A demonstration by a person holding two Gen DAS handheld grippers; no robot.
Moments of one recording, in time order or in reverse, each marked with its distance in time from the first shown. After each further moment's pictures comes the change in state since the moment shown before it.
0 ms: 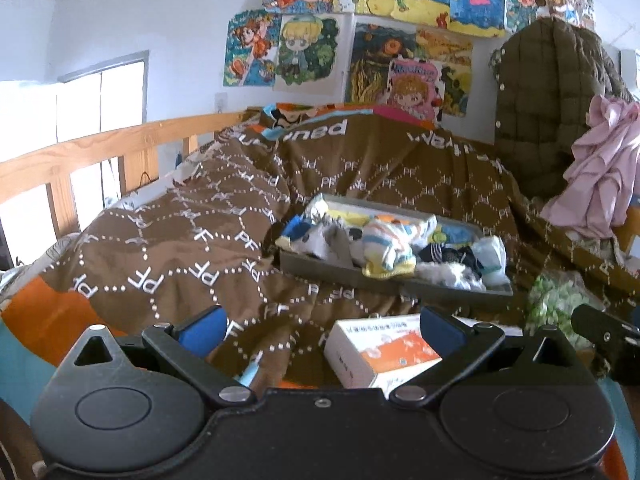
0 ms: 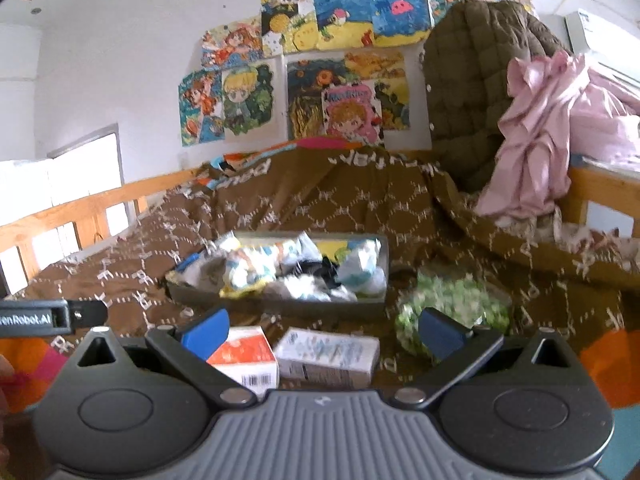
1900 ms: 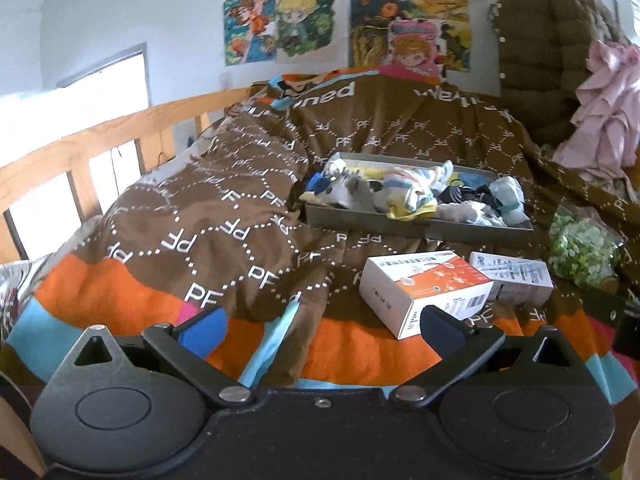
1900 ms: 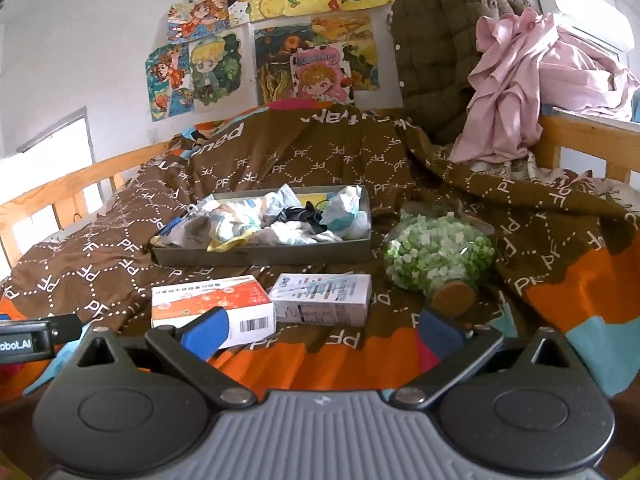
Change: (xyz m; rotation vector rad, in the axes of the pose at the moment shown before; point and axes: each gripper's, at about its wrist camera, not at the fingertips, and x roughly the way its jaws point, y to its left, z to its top) left arm -0.015 0.013 -0.028 0.085 0.087 0.066; right arm -0.010 0.015 -0.030 0.065 0.093 -0.078
